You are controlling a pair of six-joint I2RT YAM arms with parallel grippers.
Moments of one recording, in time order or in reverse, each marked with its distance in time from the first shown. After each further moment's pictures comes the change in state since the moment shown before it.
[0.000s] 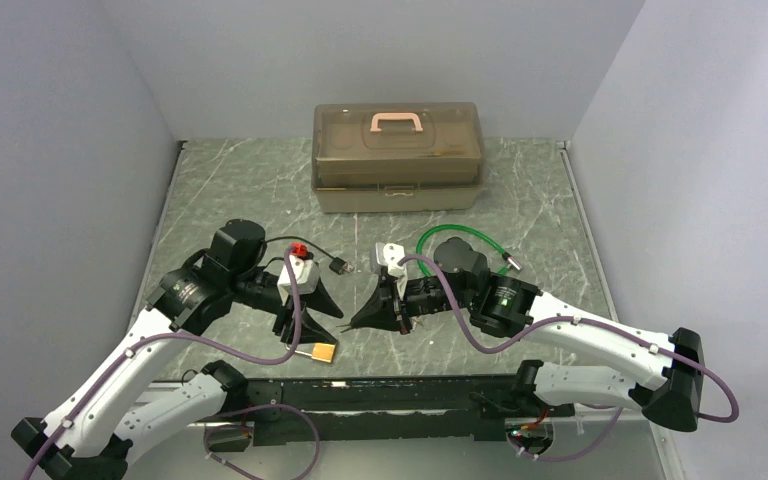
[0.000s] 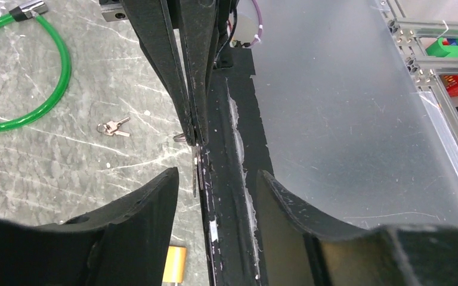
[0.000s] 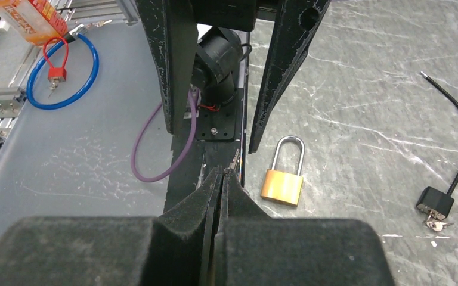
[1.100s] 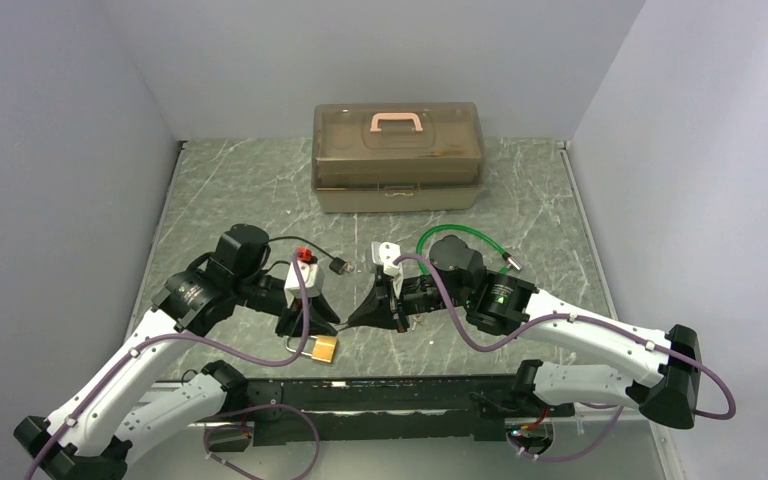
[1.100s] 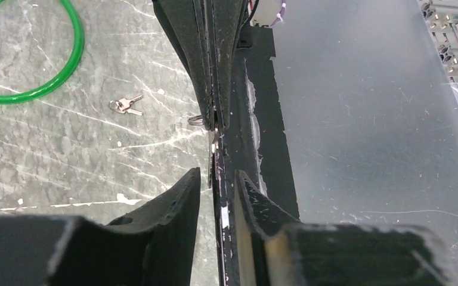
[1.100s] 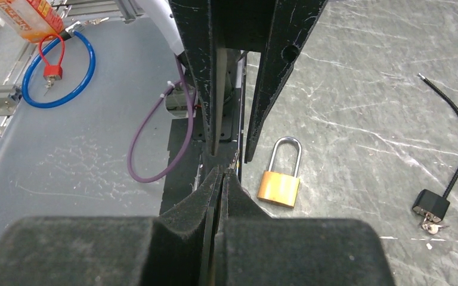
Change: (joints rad) left arm 0.000 -0.008 -0.051 0.002 -0.083 0.033; right arm 0.000 0.026 0.022 -0.011 0.001 -0.016
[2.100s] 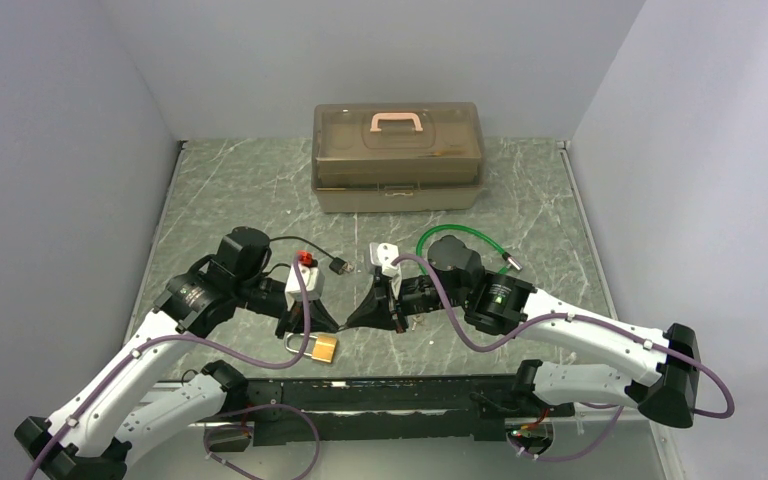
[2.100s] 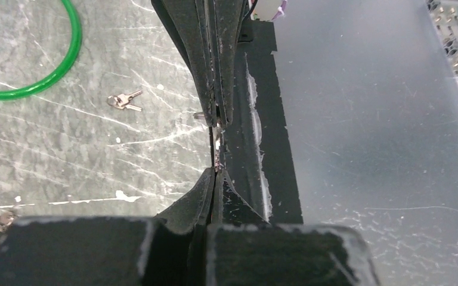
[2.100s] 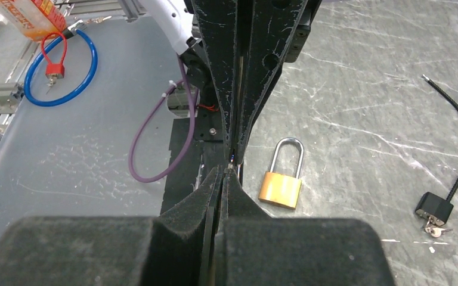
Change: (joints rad) left arm 0.000 -0.010 -0.026 0.001 0.000 0.010; right arm 0.001 0.009 0.000 0.007 -0.007 -0.003
